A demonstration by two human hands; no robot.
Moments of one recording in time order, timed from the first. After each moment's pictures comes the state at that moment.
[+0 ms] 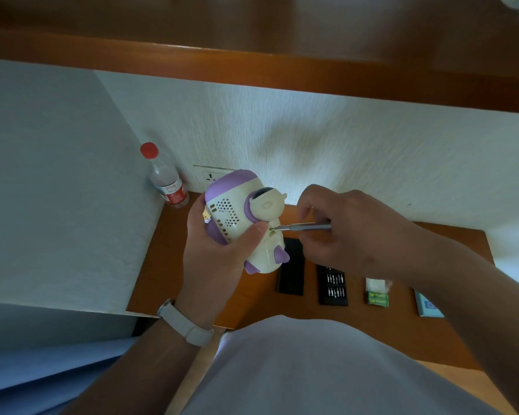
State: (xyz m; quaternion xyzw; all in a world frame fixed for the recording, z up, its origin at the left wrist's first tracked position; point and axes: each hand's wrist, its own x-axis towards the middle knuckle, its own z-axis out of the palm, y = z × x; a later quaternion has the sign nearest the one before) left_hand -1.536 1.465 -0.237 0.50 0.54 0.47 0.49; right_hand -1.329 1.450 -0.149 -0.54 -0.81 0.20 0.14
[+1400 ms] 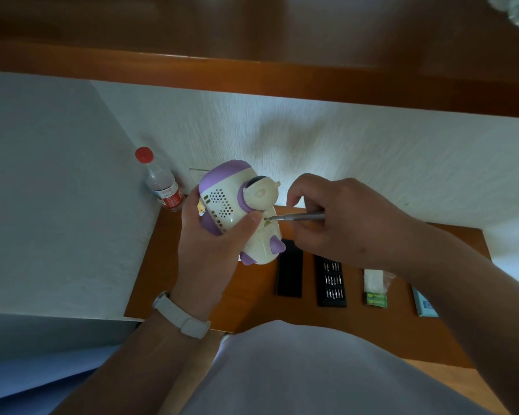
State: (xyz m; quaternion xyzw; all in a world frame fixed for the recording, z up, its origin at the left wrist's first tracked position) left_hand -1.530 1.480 -0.217 0.47 0.57 0.46 0.49; right_hand -1.332 1.462 -0.138 -0.55 -0.79 0.20 0.17
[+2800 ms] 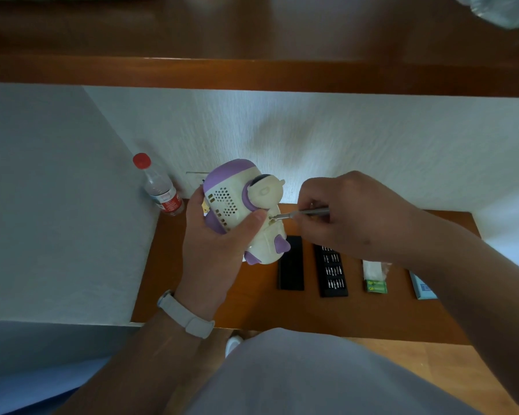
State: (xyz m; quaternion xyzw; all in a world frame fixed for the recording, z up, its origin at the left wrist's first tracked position) left_hand -1.536 1.471 -0.214 0.49 0.52 0.46 0.52; right_hand -1.336 1.441 -0.127 -0.58 -0.78 0.17 0.16
